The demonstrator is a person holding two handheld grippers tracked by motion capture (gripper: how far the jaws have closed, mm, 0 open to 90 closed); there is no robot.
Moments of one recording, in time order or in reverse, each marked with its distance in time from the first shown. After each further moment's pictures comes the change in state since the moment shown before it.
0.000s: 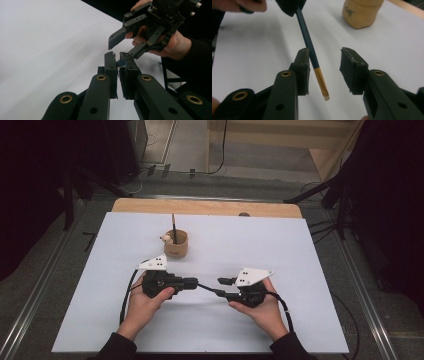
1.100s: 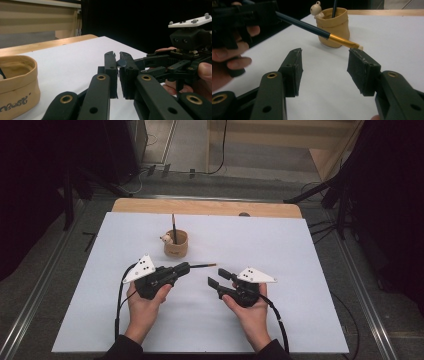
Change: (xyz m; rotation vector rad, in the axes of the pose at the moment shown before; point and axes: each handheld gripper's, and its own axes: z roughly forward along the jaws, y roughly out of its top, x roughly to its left) left arm -0.012 -0.007 -0.010 -0.293 0.267 0.093; right arm 0.015 -0.007 0.020 -0.255 -0.151 0.419
